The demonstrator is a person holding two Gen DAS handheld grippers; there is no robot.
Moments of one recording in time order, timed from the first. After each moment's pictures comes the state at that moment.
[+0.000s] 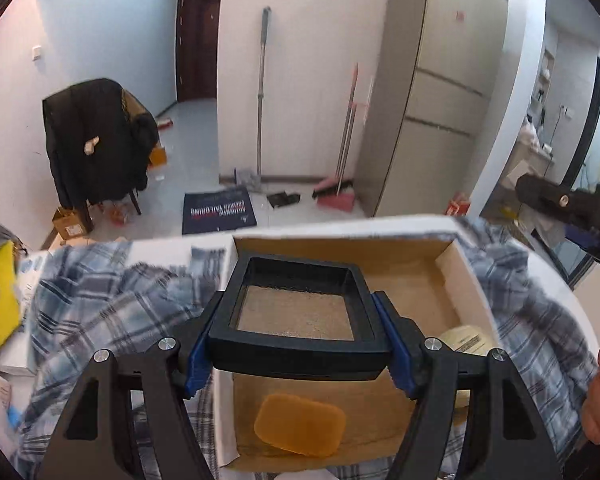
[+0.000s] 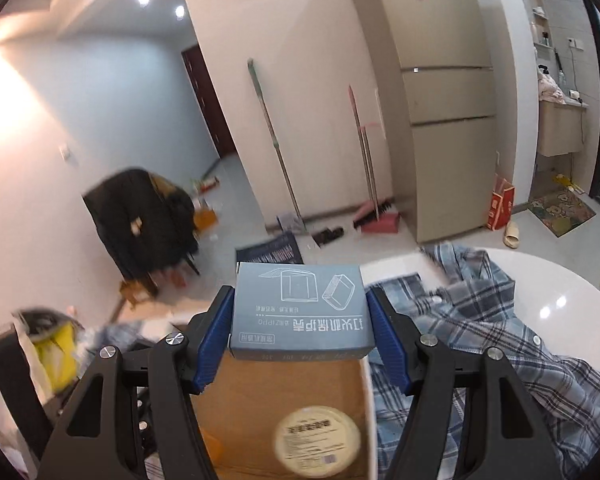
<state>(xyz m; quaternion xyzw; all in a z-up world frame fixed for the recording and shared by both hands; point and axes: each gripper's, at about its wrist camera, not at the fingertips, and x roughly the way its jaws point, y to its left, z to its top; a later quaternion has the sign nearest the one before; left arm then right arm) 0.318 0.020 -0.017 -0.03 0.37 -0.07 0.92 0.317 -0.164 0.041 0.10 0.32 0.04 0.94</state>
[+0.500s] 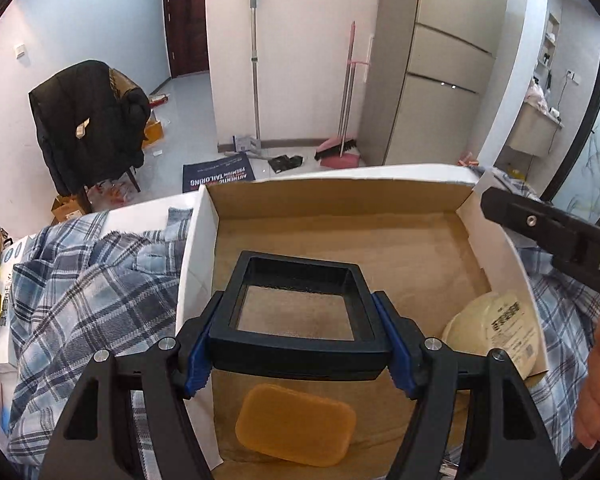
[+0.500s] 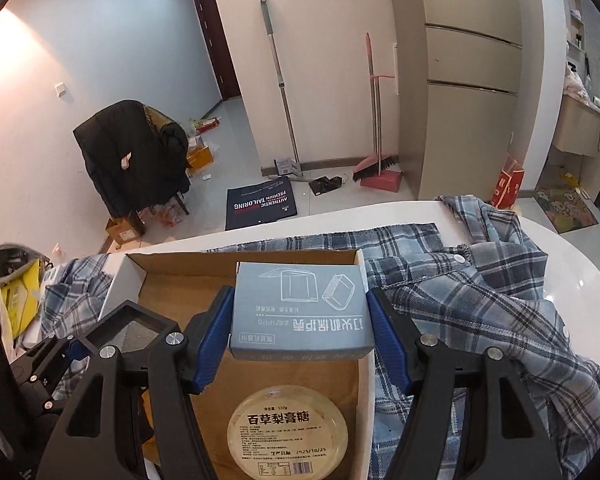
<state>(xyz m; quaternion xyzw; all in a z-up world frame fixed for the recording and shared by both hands) 0.335 -0.006 -0.060 0.00 0.43 -0.06 0.90 0.342 -0.154 -0.009 0.06 0.39 0.06 0.92</state>
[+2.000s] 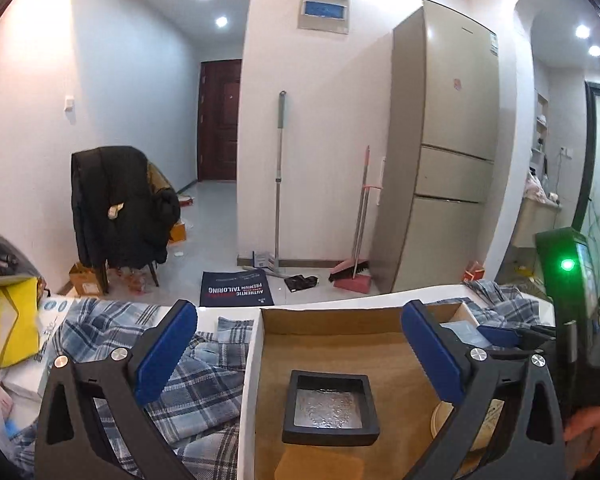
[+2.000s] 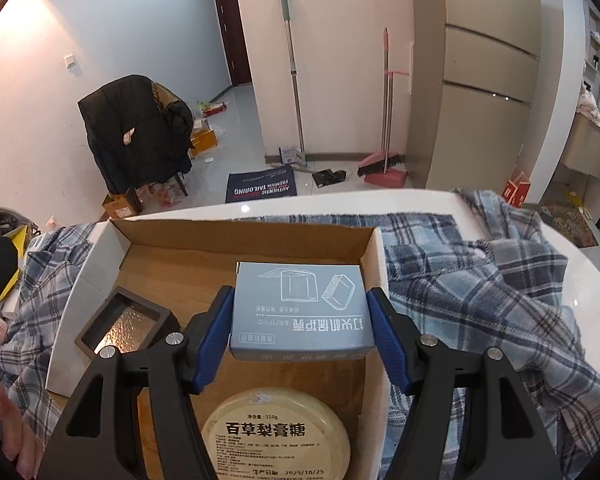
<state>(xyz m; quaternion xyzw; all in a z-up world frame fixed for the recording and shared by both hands) 0.283 0.022 -0.007 -0.03 0.20 -0.04 0.98 0.354 -0.143 -0.043 0.03 0.41 0.08 0.91</state>
